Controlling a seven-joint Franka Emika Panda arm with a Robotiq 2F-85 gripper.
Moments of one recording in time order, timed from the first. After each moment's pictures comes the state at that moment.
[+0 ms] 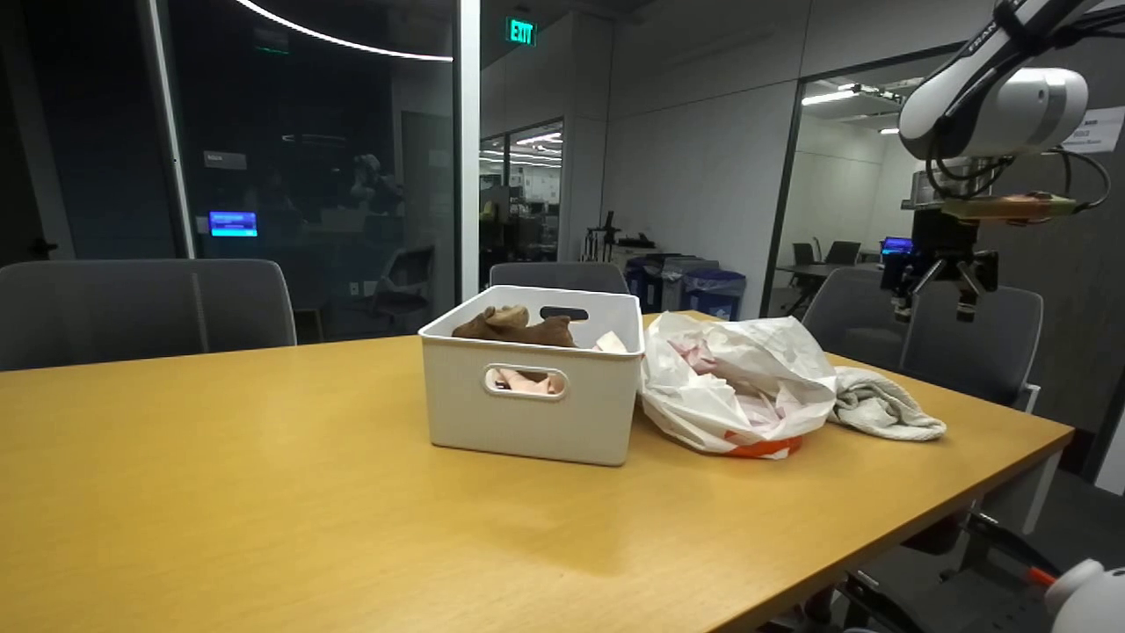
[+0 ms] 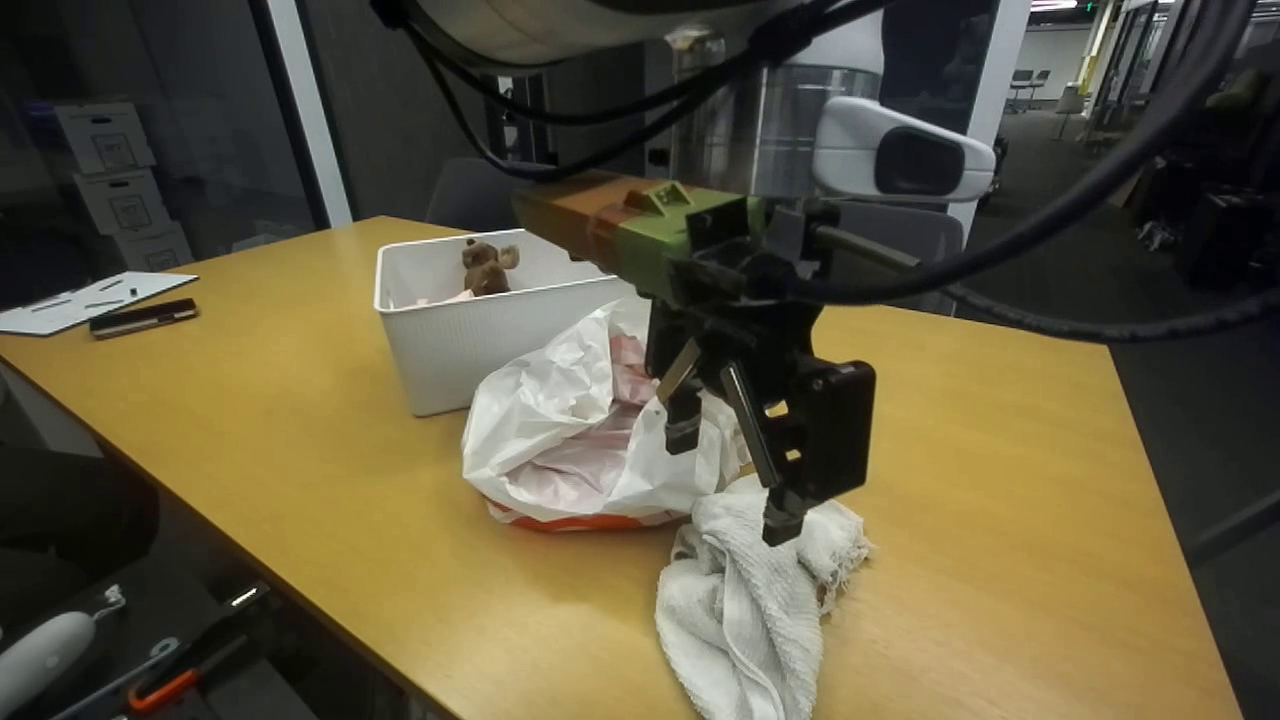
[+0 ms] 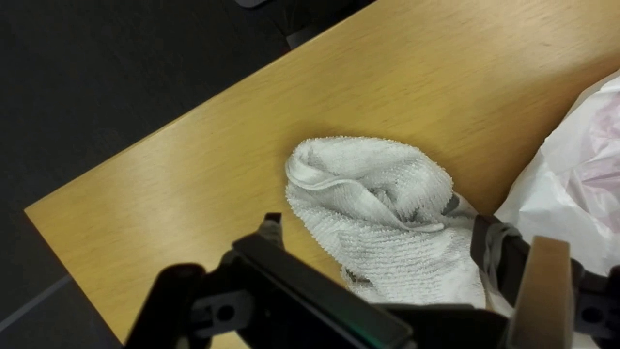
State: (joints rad) arm -0.27 -0.15 -0.21 -2.43 -0.15 2.21 0.02
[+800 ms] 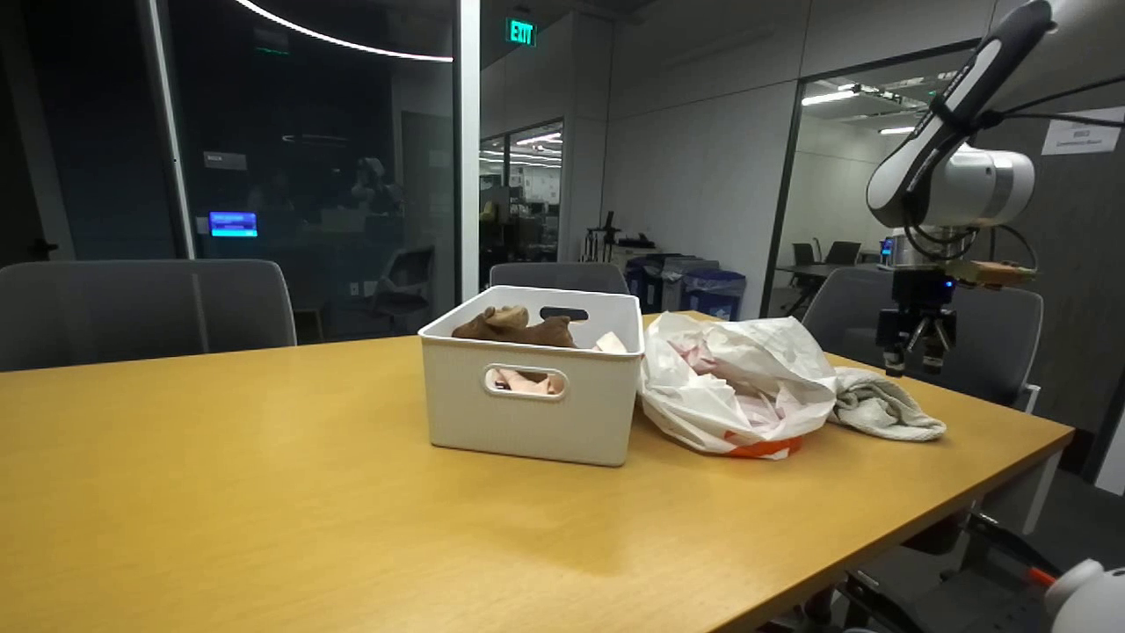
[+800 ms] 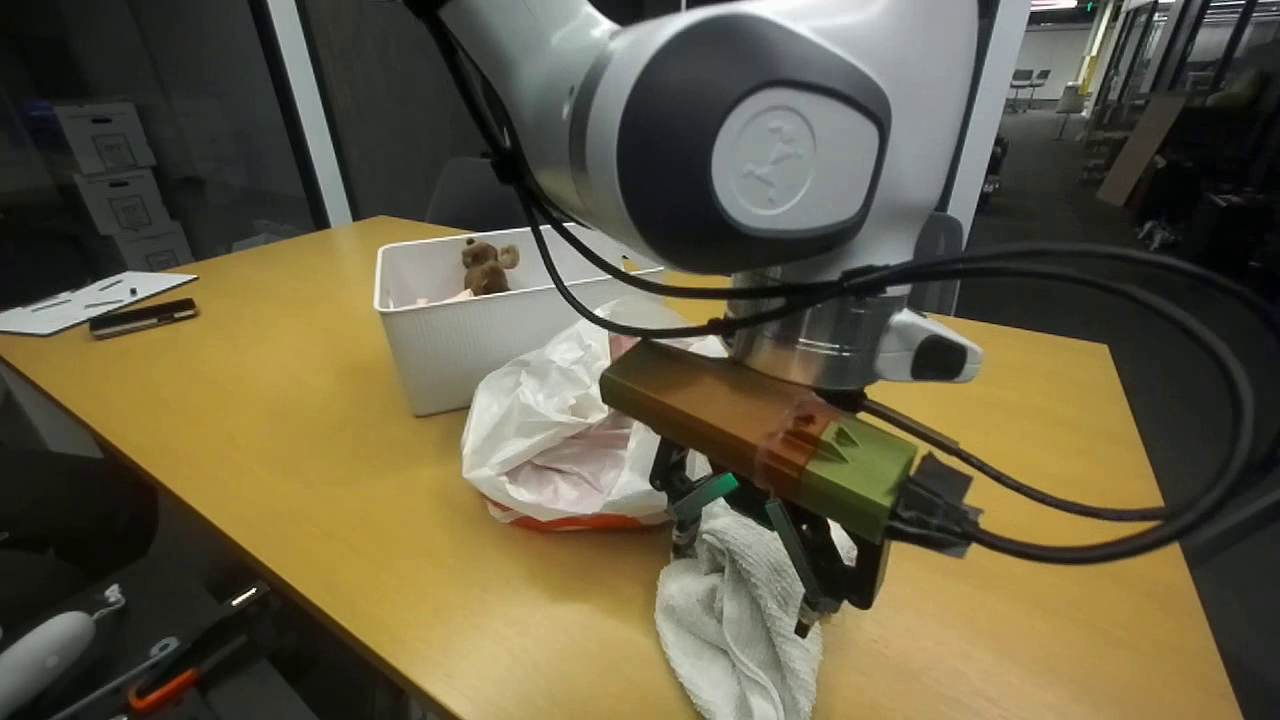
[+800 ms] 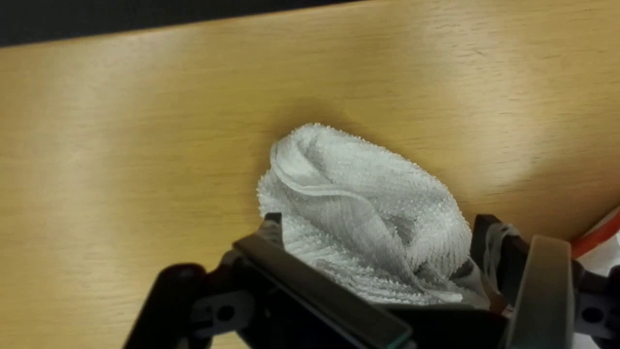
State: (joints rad) arm -0.27 0.13 -0.23 -2.37 -0.03 2.34 -0.46
